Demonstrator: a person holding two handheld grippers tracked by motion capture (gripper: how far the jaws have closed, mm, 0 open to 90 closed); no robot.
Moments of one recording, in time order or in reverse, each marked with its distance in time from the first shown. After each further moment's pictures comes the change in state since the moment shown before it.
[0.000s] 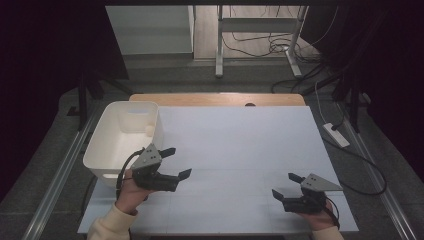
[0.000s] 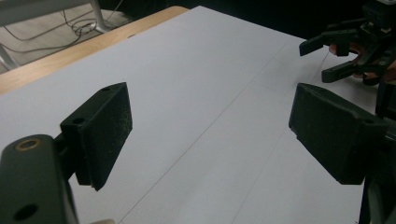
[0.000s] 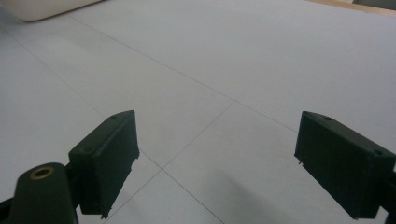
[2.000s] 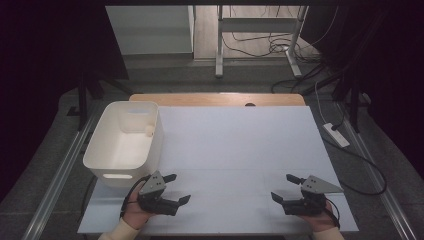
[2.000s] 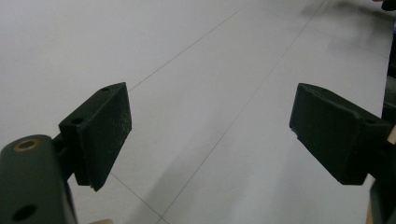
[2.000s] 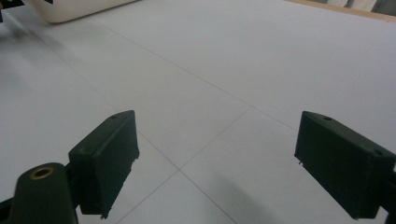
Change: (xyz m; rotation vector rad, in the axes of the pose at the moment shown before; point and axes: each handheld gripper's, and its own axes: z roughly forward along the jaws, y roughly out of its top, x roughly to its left) left arm -0.010 -0.084 0.024 0.118 -0.036 -0.035; right arm 0.004 0.000 -0.003 -0.021 0.060 -0.024
